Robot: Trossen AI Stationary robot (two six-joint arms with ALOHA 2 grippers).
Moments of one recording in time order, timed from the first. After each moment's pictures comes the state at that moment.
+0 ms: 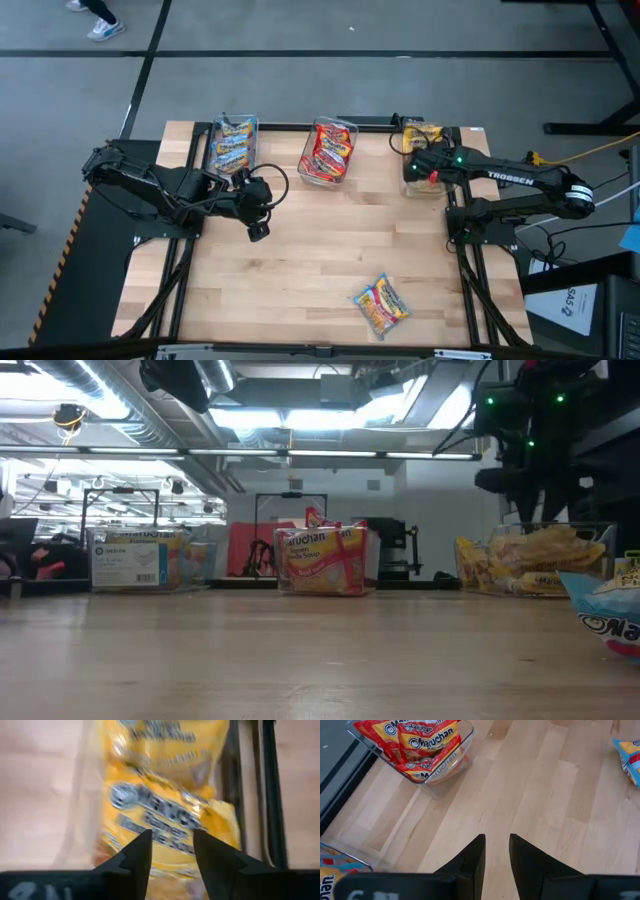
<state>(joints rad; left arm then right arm) -0.28 1.22 1.19 -0.95 -0.45 -0.55 -0.41 1.06 0.76 -1.06 0.50 1.07</state>
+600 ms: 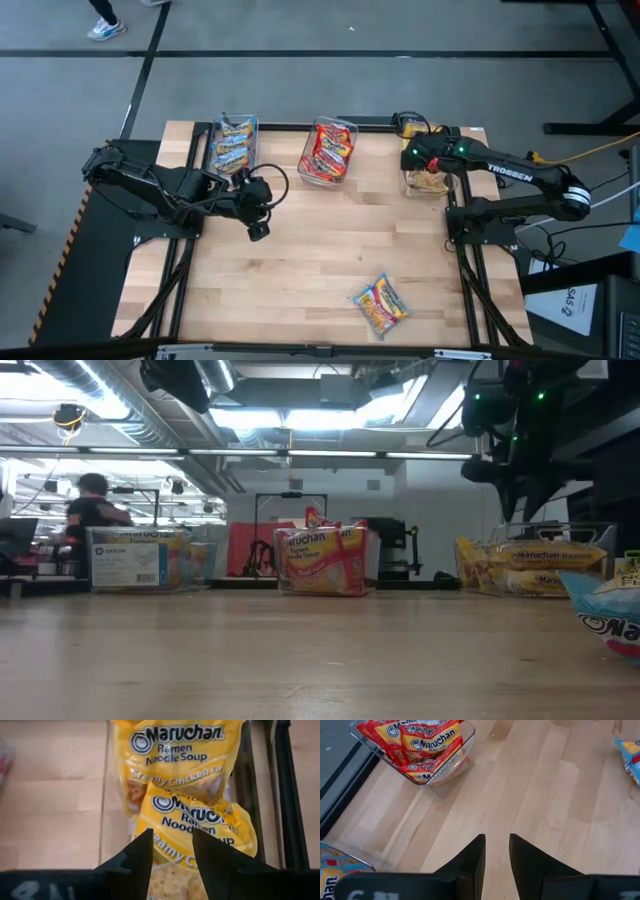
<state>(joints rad) -0.28 1.22 1.19 -0.95 -0.46 -0.54 -0.53 1.10 0.83 -1.01 0.43 1.02</state>
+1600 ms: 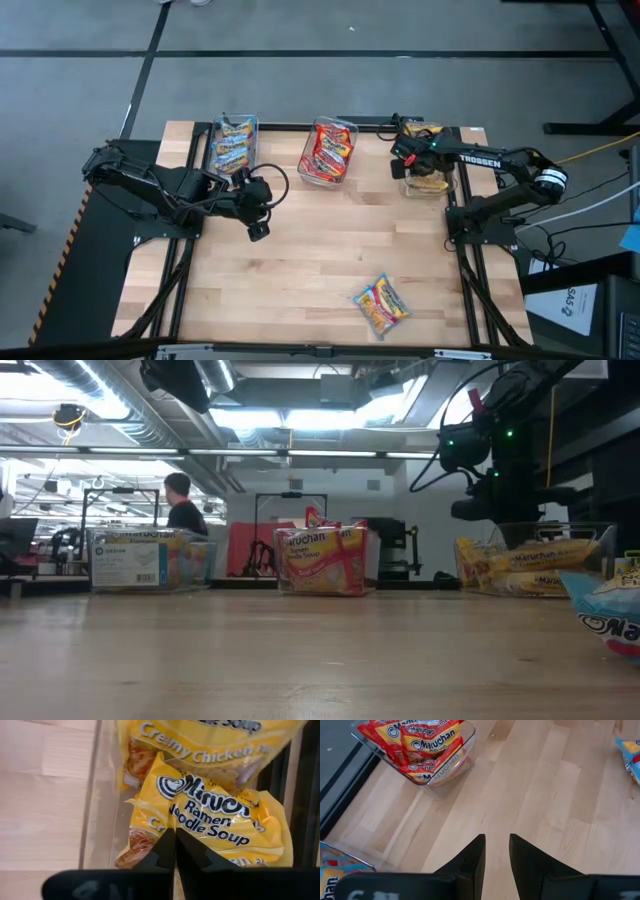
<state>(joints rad) -0.28 1.22 1.19 -0.95 -0.46 -0.54 -0.58 1.35 0.83 -0.94 0.33 0.85</state>
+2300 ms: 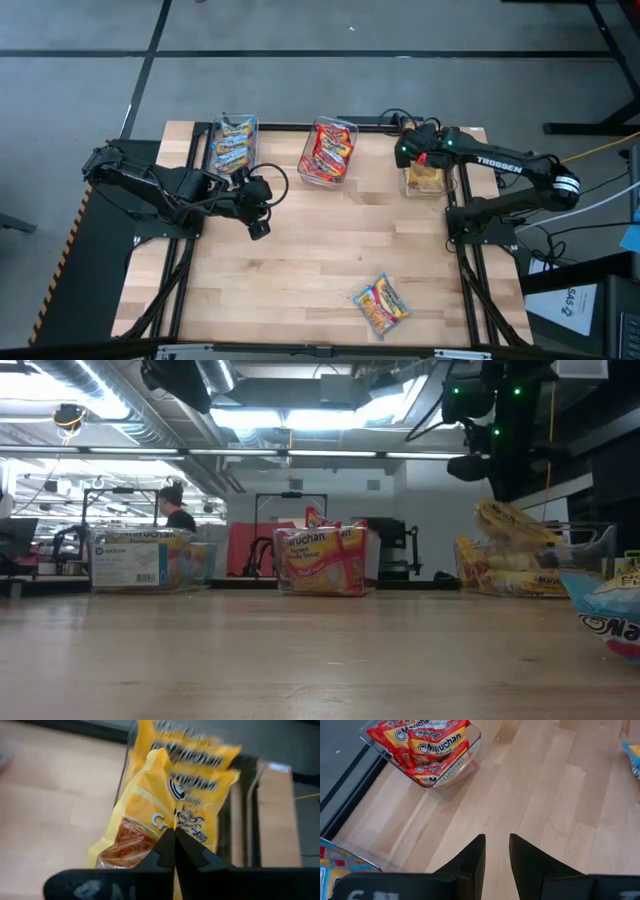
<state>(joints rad) -0.28 1.22 1.19 -0.95 -0.49 -0.54 -0.47 1.22 0.98 -1.08 0.60 0.86</state>
